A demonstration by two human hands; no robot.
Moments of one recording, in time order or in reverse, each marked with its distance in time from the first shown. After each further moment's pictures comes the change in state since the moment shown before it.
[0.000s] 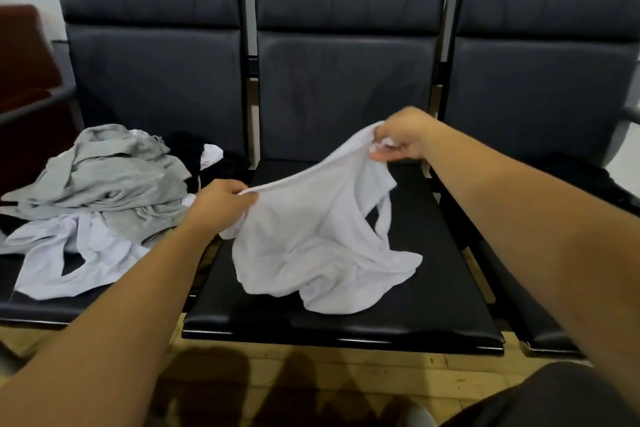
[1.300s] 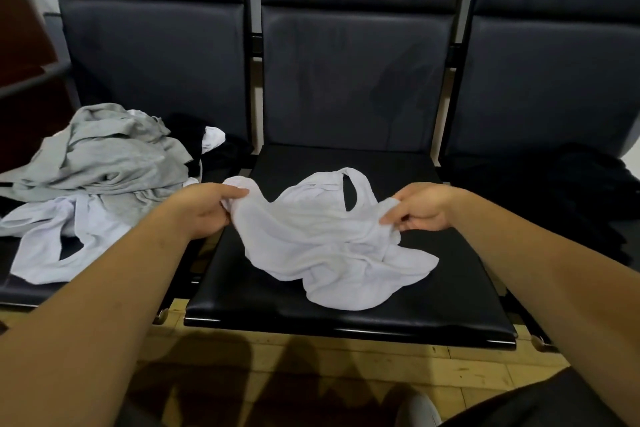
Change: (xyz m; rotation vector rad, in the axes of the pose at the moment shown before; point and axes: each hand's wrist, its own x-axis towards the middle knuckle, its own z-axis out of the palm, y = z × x) left_hand 0.024 -0.044 -0.003 -0.873 -0.209 -0.463; right_hand -0.003 0.125 0.011 -0.097 -0.463 0.267
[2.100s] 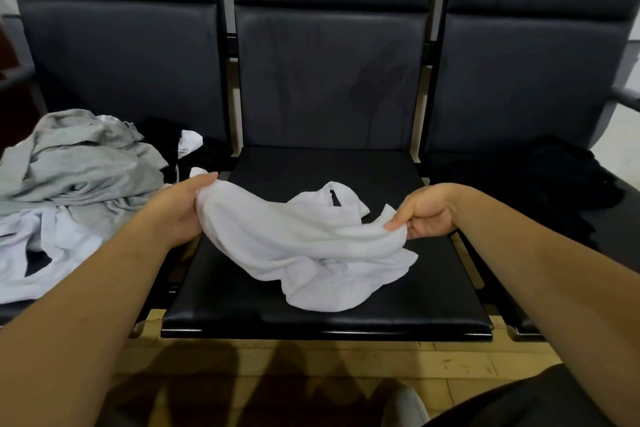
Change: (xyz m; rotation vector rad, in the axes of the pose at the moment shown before) left_hand -0.003 0.001 0.011 -0.106 0.011 0.053; right_hand -0.027 0.011 -0.028 0.165 -0.115 0.157
